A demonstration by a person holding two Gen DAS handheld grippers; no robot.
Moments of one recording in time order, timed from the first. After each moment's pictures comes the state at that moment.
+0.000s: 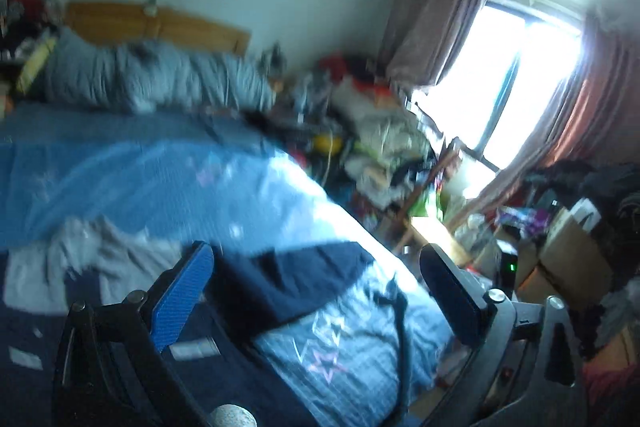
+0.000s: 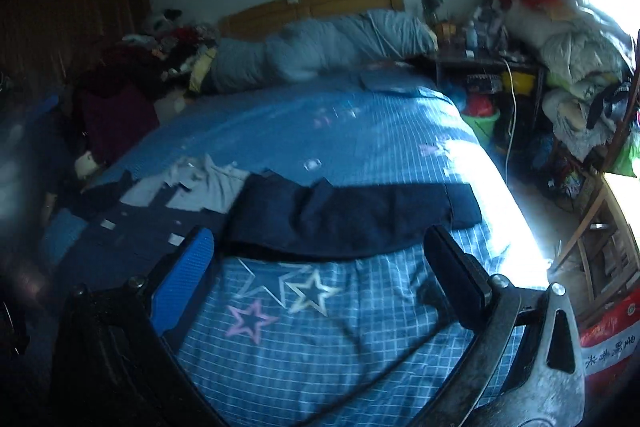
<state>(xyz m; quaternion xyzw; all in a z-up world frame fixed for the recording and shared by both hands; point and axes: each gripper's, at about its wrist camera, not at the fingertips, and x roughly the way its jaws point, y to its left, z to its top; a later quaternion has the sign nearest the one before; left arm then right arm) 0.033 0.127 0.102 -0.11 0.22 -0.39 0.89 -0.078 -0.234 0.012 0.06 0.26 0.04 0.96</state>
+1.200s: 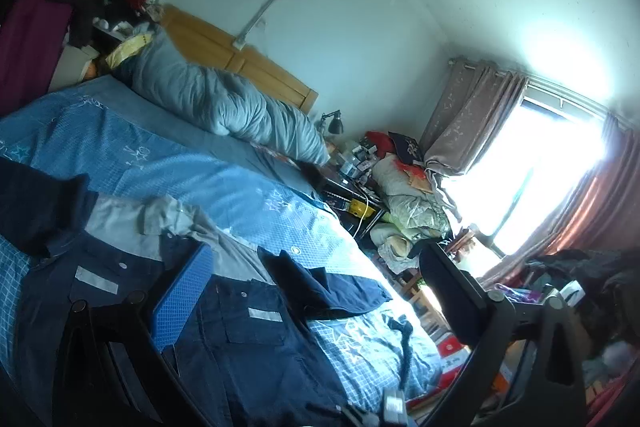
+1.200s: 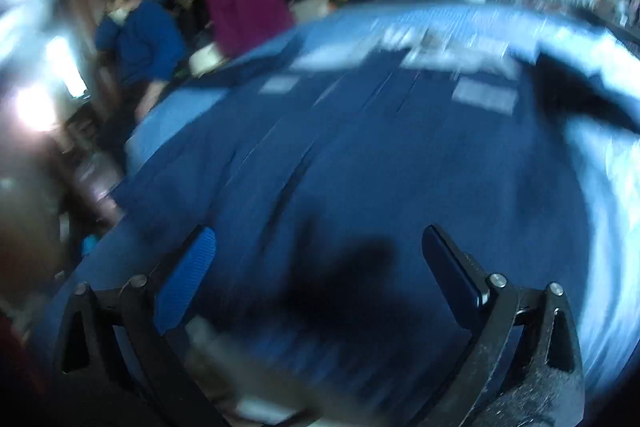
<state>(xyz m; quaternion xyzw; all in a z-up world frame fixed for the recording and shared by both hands) -0.042 0.320 0.049 -0.25 0.20 -0.30 0.90 -0.103 0.096 -0.177 0.05 0.40 0.27 0.87</state>
